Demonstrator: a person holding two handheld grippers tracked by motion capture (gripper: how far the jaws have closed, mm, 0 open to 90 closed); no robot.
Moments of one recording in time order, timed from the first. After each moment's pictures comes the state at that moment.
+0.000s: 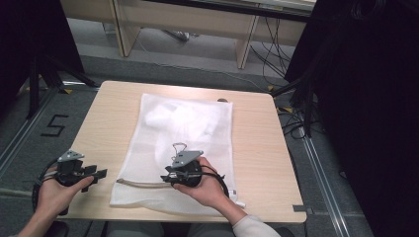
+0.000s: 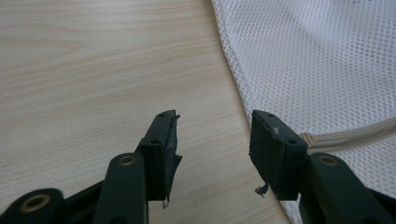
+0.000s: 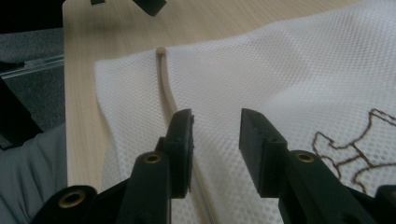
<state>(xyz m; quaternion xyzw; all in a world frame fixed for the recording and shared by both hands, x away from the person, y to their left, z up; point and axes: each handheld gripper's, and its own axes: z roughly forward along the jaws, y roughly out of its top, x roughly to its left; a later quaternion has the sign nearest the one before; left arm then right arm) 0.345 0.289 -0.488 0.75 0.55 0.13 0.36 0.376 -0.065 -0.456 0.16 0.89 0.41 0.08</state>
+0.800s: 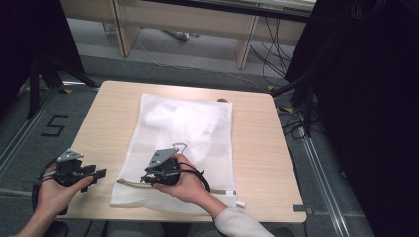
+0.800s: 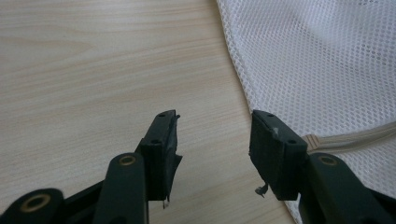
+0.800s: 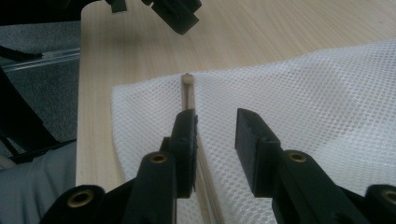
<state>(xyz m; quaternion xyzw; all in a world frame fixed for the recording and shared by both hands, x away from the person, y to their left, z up) 0.345 0.291 -0.488 0.74 0.55 0.14 0.36 0.378 -0.012 -0.458 0.13 0.90 0.40 0.06</state>
